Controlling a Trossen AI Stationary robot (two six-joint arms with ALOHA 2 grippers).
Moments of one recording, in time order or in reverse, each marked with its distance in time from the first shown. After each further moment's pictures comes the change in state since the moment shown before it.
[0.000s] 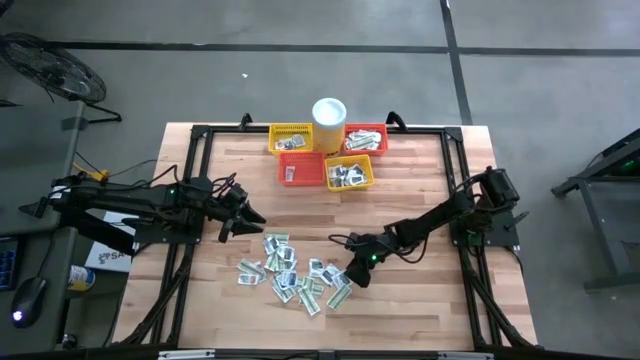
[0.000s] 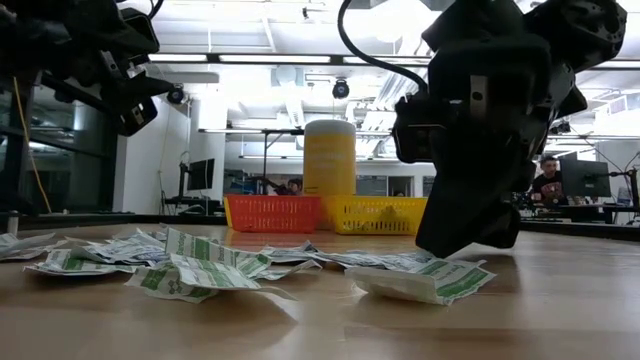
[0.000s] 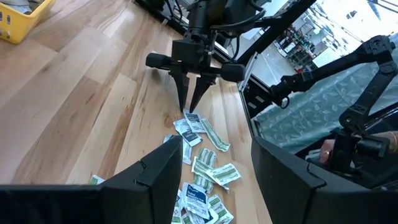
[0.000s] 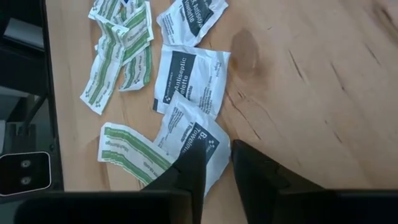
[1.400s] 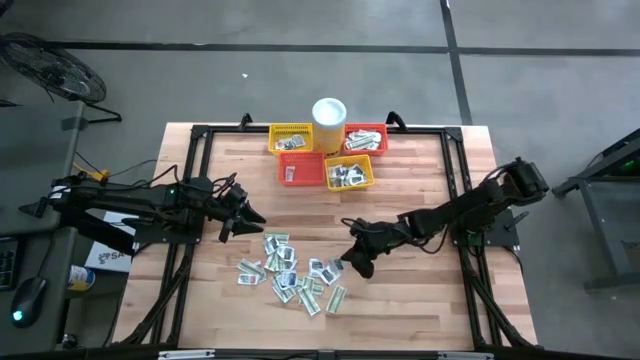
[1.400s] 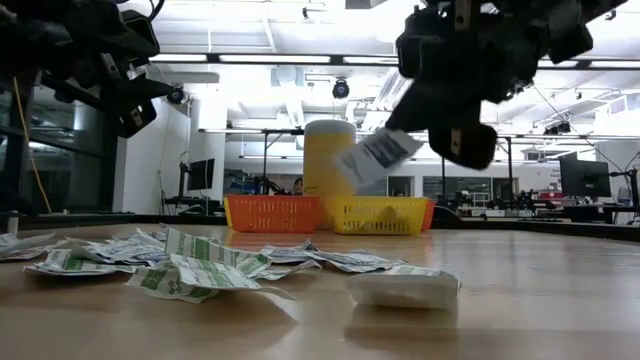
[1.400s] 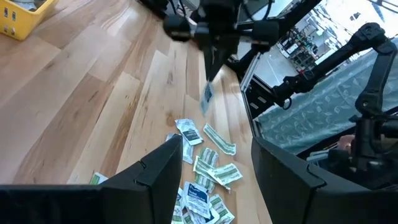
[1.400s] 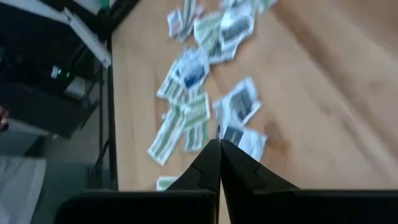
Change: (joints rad) left arm 0.000 0.000 -0.001 -0.007 -0.009 -0.011; right arm -0.007 -0.260 0.000 -0.055 0.128 -0.021
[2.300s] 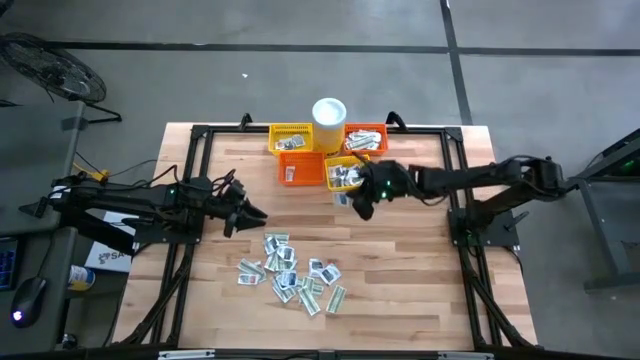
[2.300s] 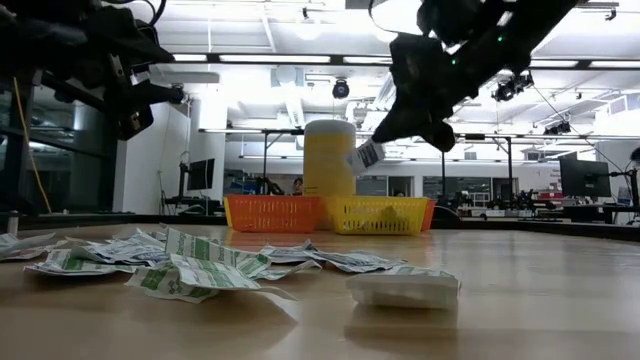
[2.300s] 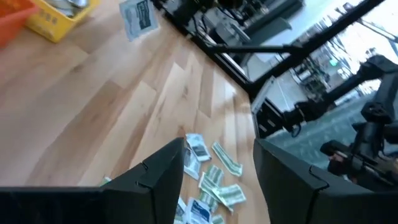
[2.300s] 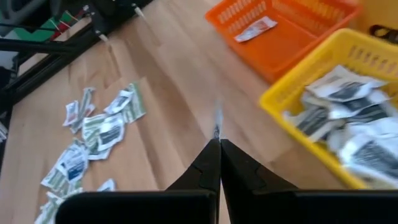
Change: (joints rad) left arm 0.000 0.000 0.000 0.010 -0.095 -0.111; right arm -0.448 -0.178 0.001 -0.196 -0.024 -0.371
